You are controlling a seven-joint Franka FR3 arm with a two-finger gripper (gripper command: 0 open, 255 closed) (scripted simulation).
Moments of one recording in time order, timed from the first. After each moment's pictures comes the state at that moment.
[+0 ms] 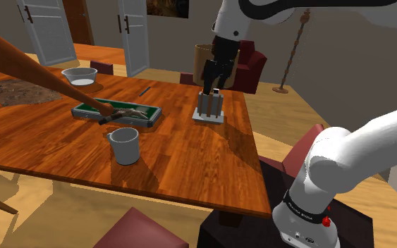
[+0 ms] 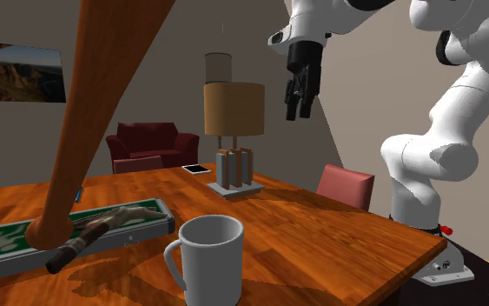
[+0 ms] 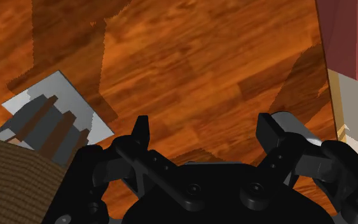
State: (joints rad) arm 0.03 -0.65 0.13 -2.29 0.15 1.77 0.02
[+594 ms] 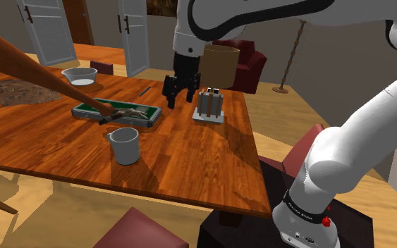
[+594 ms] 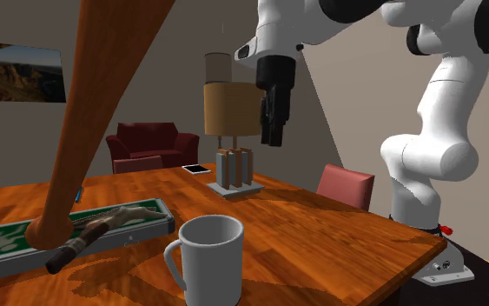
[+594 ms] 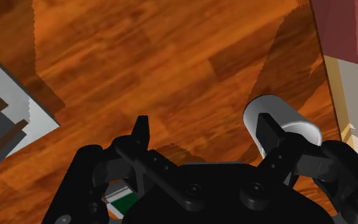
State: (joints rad) arm 0.04 -0.35 0.27 -2.16 0.15 1.91 0.18
